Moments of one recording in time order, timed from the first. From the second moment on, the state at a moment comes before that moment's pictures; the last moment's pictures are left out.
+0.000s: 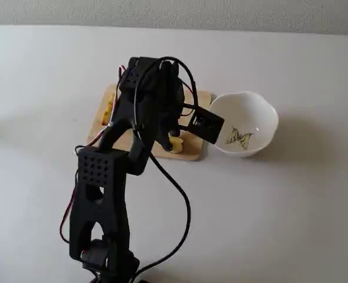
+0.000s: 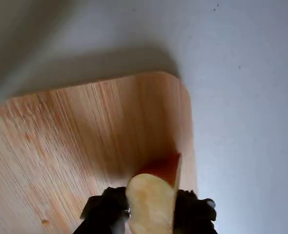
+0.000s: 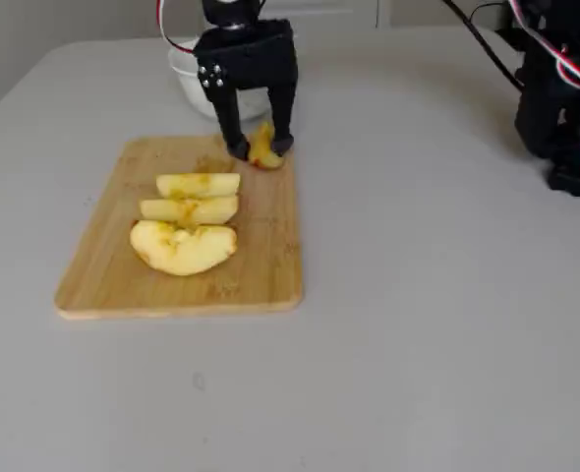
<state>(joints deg) -10.6 41.9 38.1 99.4 6.9</state>
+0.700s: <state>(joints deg) -9.7 59.2 31.5 102.1 4.6</state>
